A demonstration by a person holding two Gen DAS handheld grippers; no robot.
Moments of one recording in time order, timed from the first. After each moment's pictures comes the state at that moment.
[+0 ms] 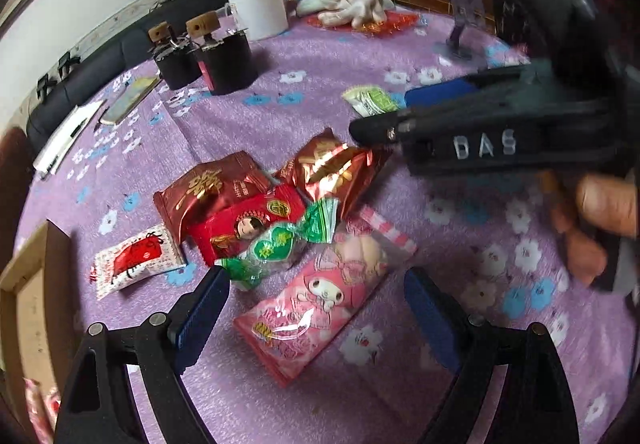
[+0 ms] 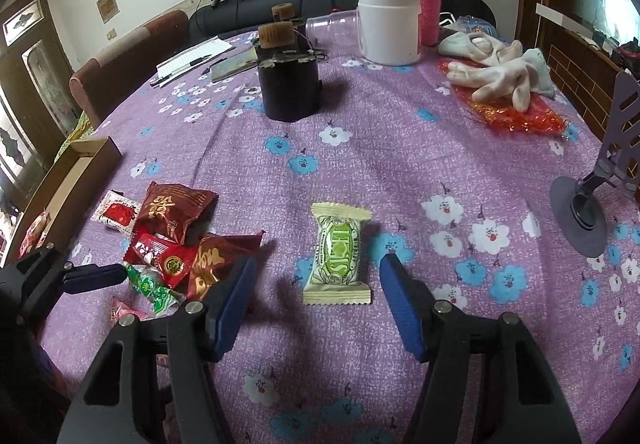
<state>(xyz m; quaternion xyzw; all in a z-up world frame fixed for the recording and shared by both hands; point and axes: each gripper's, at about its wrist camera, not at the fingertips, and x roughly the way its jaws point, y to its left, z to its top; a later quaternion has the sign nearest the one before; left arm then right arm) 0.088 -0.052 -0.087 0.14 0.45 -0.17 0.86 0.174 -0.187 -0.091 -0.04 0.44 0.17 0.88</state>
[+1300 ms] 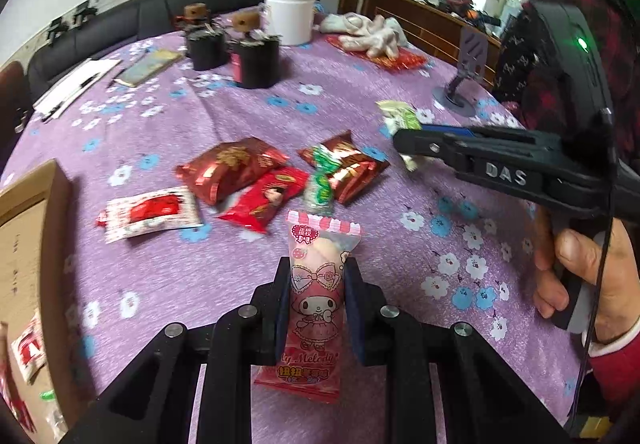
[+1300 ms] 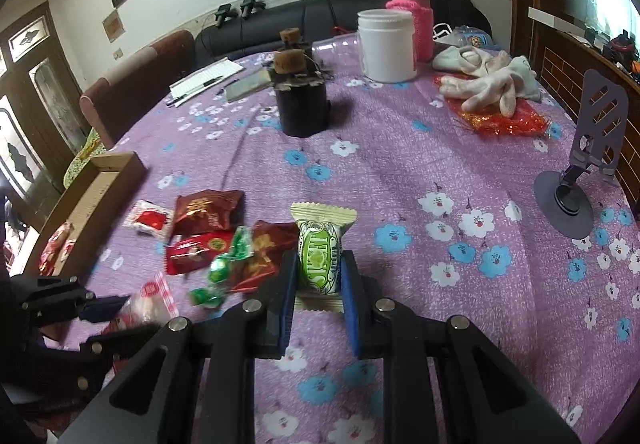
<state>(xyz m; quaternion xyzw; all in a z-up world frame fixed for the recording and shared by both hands) 0.065 -0.014 -0.060 0.03 0.45 -0.18 0.87 0.138 -0.192 -0.067 -0.02 0.41 0.18 0.89</state>
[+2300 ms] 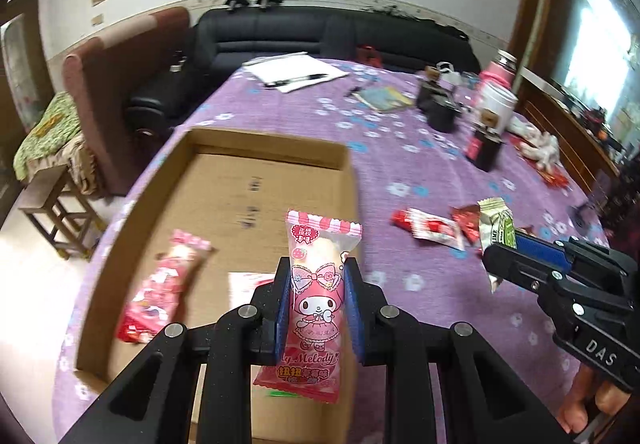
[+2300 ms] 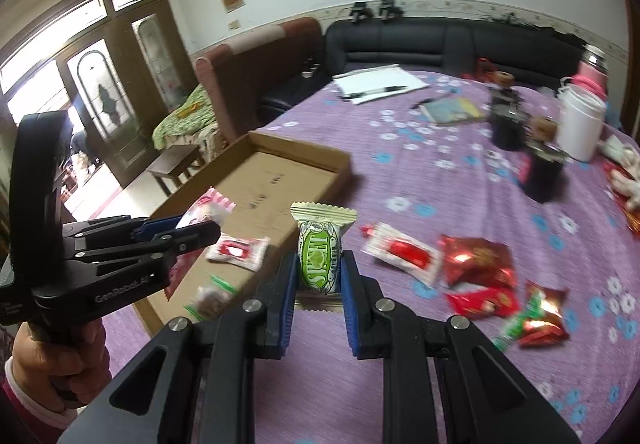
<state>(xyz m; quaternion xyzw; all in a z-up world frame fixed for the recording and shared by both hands) 0.015 0.176 -0.015 -0.08 0.40 0.07 0.91 0.076 0.005 -0.028 -0.07 0.38 0.37 0.85</state>
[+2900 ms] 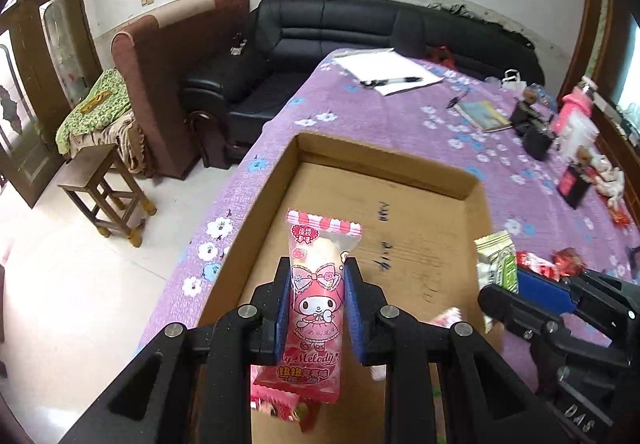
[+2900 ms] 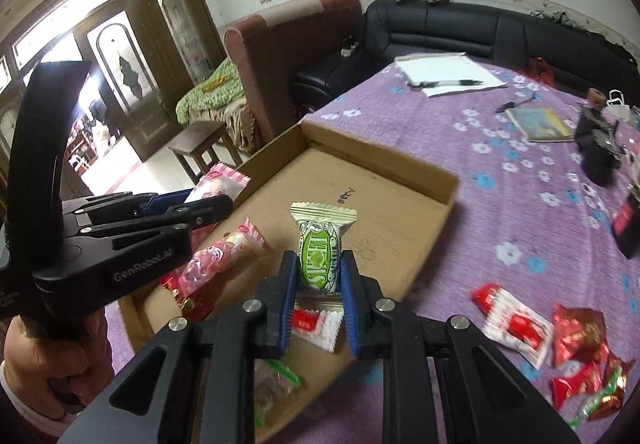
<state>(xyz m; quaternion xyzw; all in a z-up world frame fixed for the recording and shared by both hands) 0.050 0.270 -0.029 -0.09 0.43 0.17 0.88 0.108 0.125 -0.061 -0.10 0.41 0.41 0.81</state>
